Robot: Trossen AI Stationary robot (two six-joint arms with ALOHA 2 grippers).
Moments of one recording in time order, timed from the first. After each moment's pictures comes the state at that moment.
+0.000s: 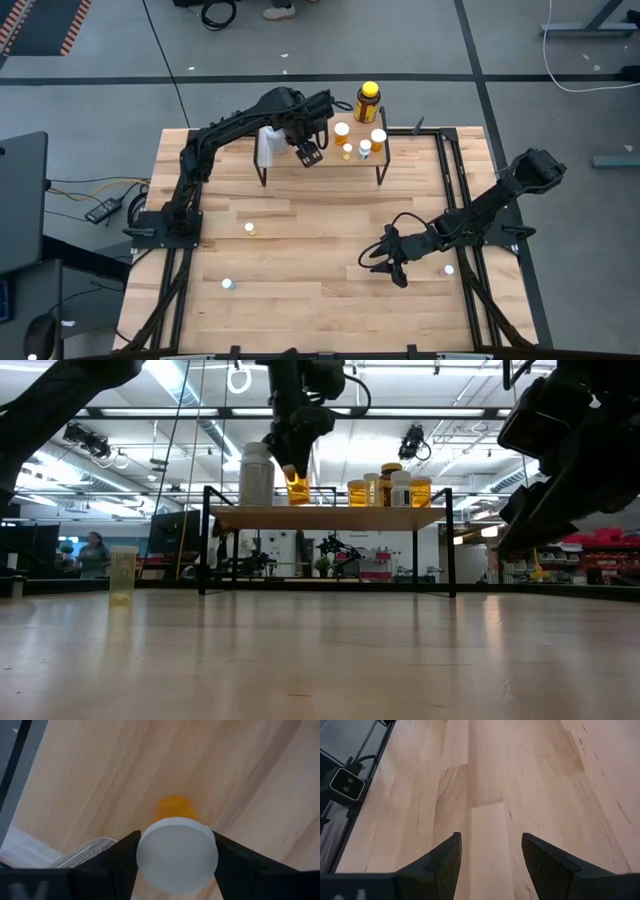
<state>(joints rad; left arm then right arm) 0.41 2.13 2.30 -1.49 -0.14 -0.06 0.46 1.34 0.38 0.31 0.19 0.55</state>
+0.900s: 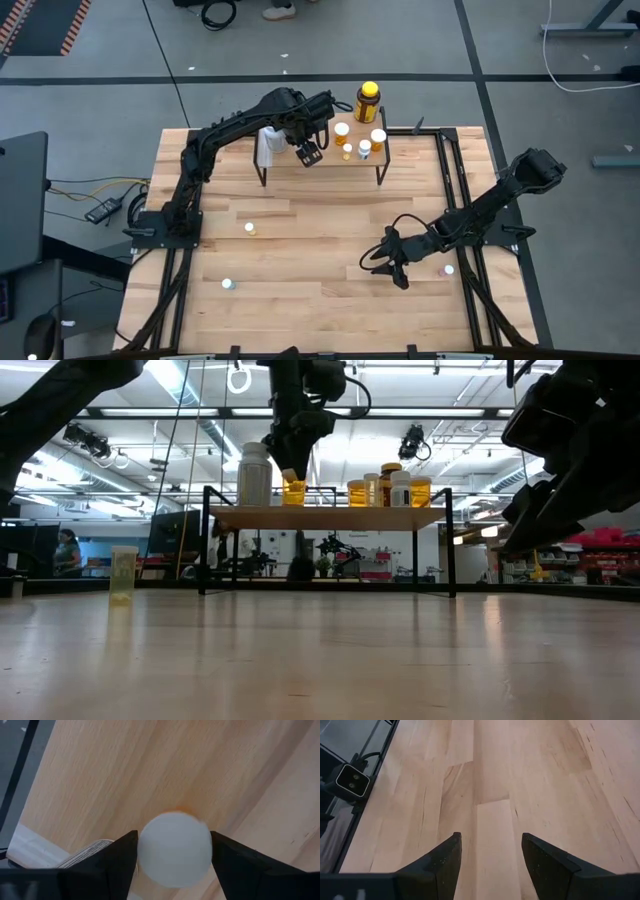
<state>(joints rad) 0.42 2.14 2.30 -1.49 -0.16 -0.07 0.48 1.34 0.38 0.31 0.19 0.55</state>
